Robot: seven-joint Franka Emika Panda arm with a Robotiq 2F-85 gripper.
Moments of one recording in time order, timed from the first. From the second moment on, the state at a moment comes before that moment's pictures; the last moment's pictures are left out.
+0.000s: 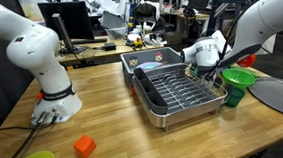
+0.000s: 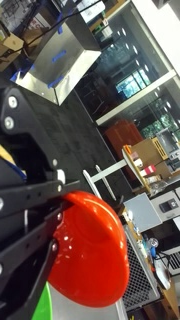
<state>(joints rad) 0.22 1.17 -0.09 -1.11 -1.29 1.43 -0.35</state>
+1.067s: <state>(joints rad) 0.22 1.17 -0.08 -1.10 -1.29 1.42 -0.34</state>
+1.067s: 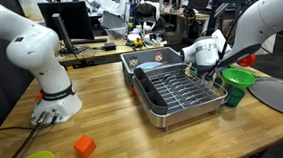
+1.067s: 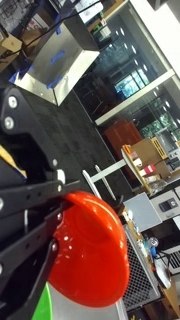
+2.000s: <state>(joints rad) 0.21 1.16 -0.08 -1.10 -1.28 1.41 -0.31</state>
